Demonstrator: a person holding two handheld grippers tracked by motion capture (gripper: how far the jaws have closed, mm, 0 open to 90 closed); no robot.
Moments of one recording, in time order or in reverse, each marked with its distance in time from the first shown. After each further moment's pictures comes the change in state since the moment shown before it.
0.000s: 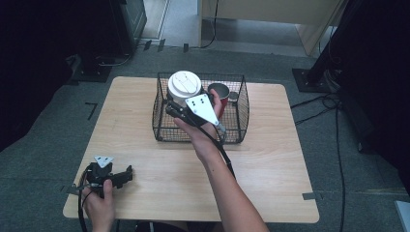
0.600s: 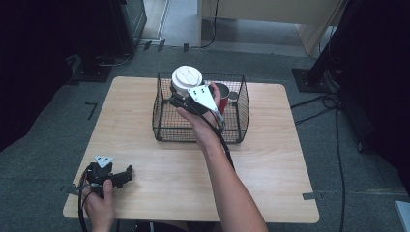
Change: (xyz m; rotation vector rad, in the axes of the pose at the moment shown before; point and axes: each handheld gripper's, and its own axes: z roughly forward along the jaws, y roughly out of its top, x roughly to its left) left arm 0.000 0.000 0.000 -0.002 0.001 -0.002; right arm -0.022 -0.029 0.041 0.047 -0.010 0.016
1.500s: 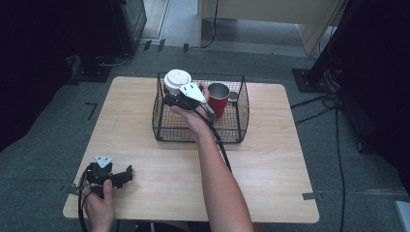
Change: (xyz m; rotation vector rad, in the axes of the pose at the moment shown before) left arm 0.000 0.000 0.000 0.003 0.000 0.003; right arm 0.001 -0.046 0.048 0.138 0.065 -0.002
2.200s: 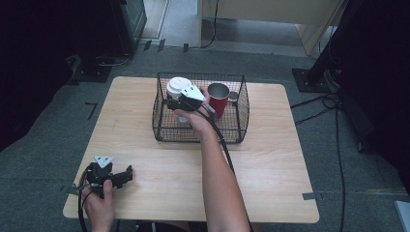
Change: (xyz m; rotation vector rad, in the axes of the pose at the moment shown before) left arm 0.000 0.000 0.000 0.001 0.000 0.001; right arm -0.015 -0.027 0.013 0.142 0.028 -0.019
